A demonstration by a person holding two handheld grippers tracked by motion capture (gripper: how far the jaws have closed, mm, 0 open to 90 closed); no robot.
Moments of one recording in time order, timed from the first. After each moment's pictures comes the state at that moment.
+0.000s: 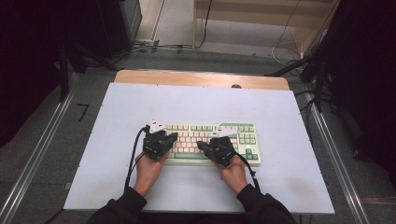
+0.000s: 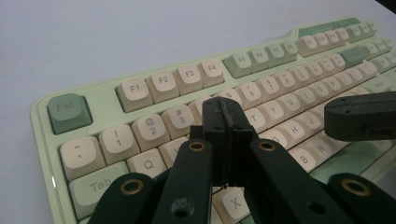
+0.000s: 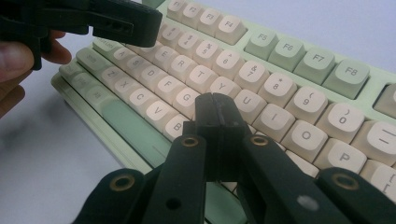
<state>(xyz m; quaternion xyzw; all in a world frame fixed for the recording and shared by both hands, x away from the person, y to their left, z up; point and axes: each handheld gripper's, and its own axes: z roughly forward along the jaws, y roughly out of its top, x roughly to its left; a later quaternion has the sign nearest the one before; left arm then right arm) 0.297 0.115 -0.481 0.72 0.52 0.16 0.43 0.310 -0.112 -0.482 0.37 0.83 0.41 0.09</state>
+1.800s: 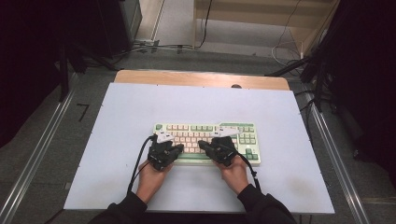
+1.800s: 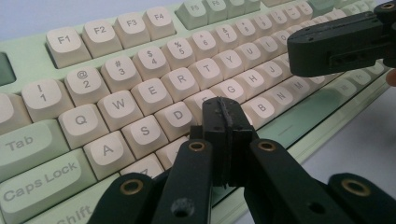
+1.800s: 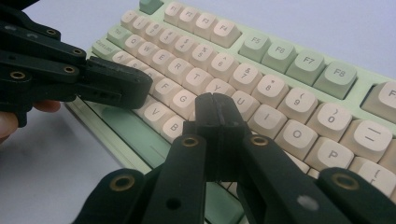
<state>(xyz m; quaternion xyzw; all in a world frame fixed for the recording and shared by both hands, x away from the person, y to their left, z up) 0.277 0.100 -0.491 0.76 0.49 0.13 0.41 0.309 -0.116 -0.479 0.37 0.83 0.41 0.09</state>
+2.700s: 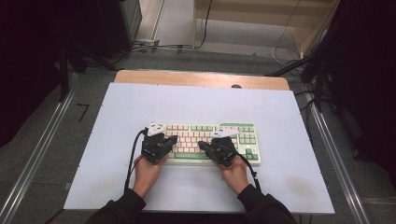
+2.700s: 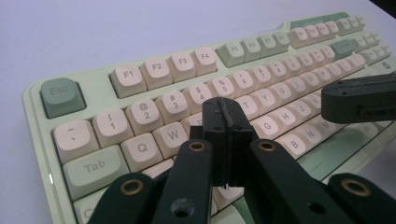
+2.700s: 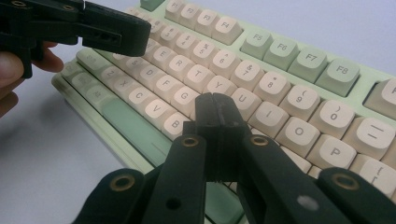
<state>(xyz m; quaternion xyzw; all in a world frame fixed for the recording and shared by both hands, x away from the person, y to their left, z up) 0.290 0.118 -0.483 0.72 0.52 0.15 0.43 0.307 -0.115 -0.480 0.37 0.83 0.41 0.09</state>
